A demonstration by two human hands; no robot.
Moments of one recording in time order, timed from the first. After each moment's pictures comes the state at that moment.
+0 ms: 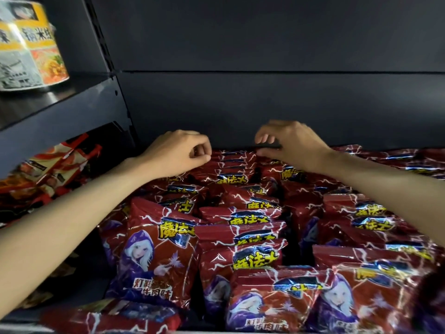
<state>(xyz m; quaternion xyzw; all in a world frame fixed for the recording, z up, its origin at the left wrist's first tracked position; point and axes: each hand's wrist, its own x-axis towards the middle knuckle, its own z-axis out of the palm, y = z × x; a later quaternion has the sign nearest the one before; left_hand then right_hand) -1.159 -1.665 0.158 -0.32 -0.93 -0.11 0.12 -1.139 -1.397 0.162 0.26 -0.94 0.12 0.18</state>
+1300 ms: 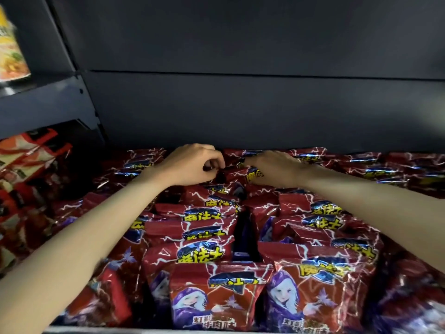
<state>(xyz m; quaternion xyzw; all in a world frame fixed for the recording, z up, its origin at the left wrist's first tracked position) -1.156 -1.576 0.129 -0.35 -0.93 -0.11 0.08 -1.135 -1.355 0.131 0.25 -0.97 -0.04 0.02</state>
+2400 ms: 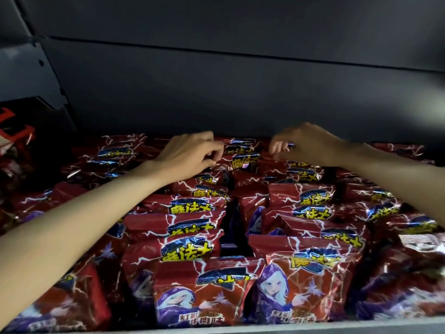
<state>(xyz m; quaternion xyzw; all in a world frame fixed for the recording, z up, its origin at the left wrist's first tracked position) -1.157 -1.554 0.114 -0.36 -0.91 -0.08 0.16 -1.128 -1.281 0.156 0.26 -0.96 0.05 0.05</state>
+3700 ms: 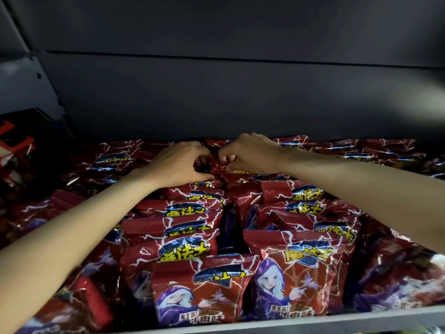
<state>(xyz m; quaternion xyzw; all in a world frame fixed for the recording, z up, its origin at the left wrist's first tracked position) -1.149 -1.561 0.115 -0.33 -0.93 -0.13 0.07 -1.137 -1.360 0.141 0.30 -0.95 -0.01 0.04</state>
